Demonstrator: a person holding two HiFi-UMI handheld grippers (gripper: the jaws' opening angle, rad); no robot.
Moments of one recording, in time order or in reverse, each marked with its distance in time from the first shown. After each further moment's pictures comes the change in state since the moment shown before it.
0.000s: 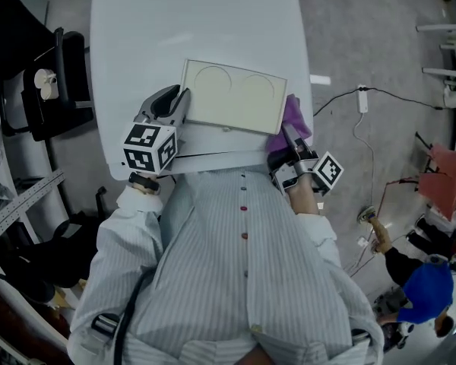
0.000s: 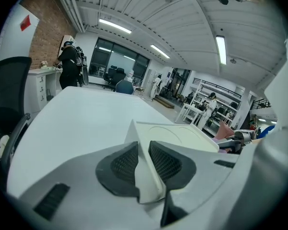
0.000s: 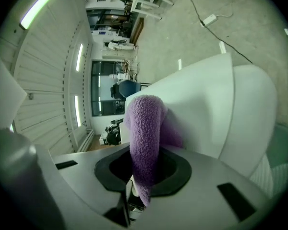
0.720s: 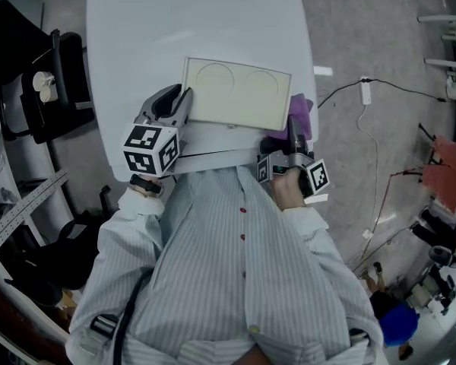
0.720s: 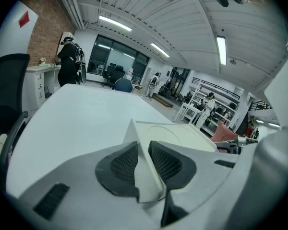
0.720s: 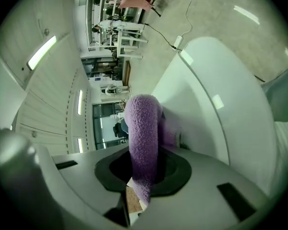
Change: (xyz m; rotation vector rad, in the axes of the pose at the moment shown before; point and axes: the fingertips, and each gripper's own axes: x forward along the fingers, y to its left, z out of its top) left arm -0.001 -0.003 0.001 -0.006 0.024 -0.021; right arm -0.004 -0.009 0.011 0.273 -0.459 0.089
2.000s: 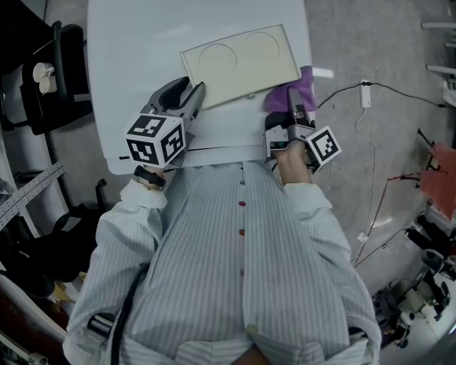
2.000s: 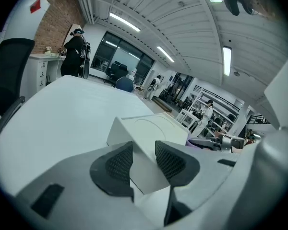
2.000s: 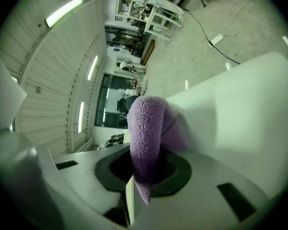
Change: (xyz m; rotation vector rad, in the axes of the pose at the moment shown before) left arm 0.017 -0.023 0.004 -0.116 -0.026 -0.040; right arm 0.066 0.038 -0.009 -0.384 0.212 -0.002
